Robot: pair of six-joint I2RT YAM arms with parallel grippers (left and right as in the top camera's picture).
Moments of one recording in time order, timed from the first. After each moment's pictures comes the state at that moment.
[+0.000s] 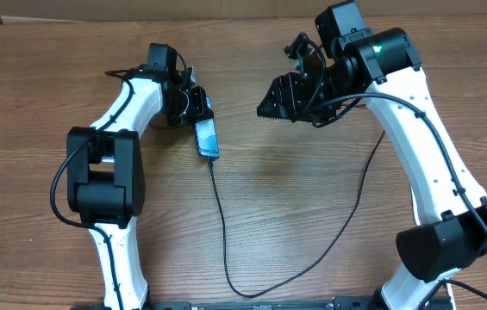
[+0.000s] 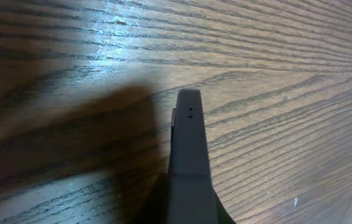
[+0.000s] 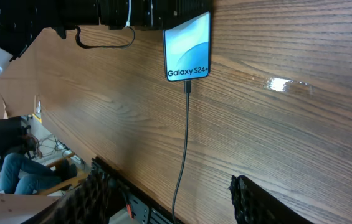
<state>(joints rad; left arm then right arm) -0.12 2.23 1.64 -0.72 0.48 -0.32 0.34 1.86 1.98 -1.37 -0.59 0.25</state>
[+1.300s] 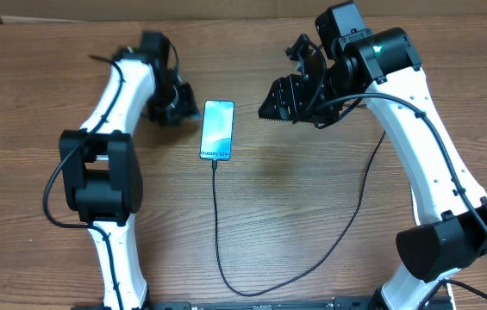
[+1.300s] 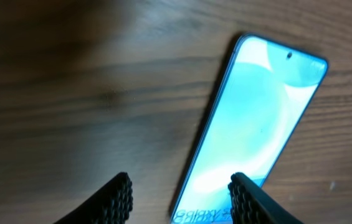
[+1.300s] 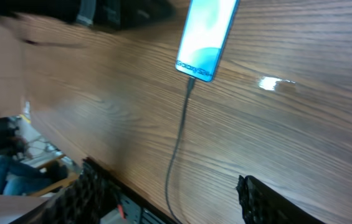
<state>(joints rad) -0.09 2.24 1.89 -1.13 0.27 -0.32 0.34 1.86 1.98 -1.40 -0.54 0.23</state>
